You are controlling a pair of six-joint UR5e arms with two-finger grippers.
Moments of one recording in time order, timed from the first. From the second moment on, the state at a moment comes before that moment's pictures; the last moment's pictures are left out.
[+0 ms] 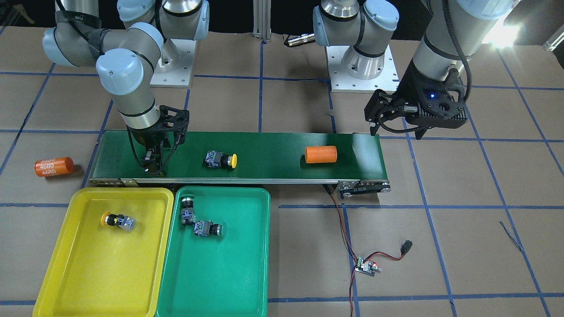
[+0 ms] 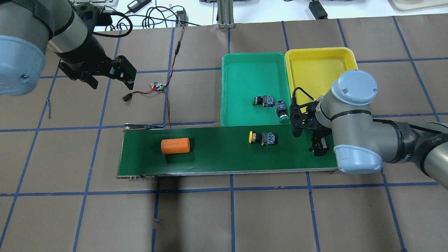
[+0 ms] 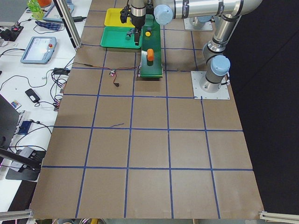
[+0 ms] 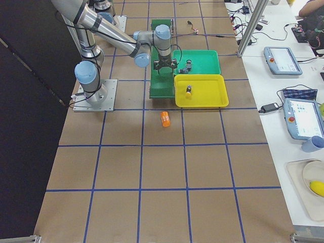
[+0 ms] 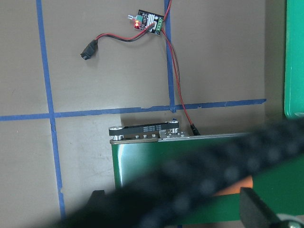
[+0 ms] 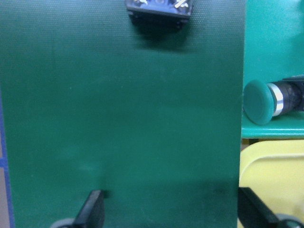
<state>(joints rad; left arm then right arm) -1.50 -1.58 -1.64 -1.43 1.56 0.16 1.54 -1.49 2.20 -2.37 -1.55 -1.61</state>
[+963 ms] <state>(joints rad) -1.50 -1.59 -1.62 -1.45 1.57 0.15 1.54 -1.49 2.20 -2.37 -1.55 -1.61</state>
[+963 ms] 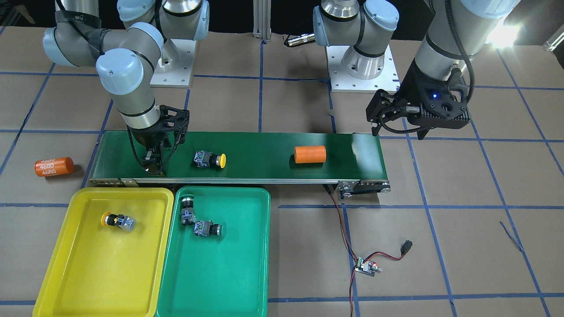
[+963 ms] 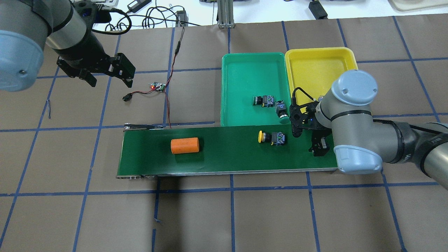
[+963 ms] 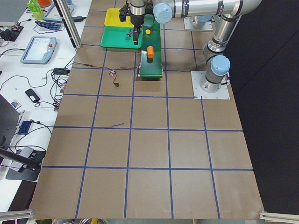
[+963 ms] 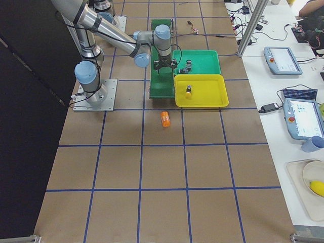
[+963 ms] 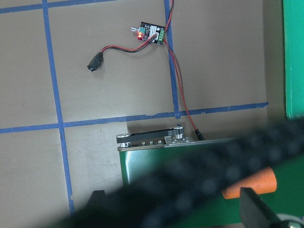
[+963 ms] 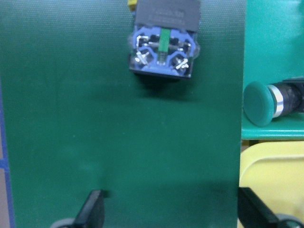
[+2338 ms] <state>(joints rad) -1.50 -1.59 -1.58 -1.58 1.56 0.16 1.64 -1.48 2.20 -2.38 -1.55 -1.58</state>
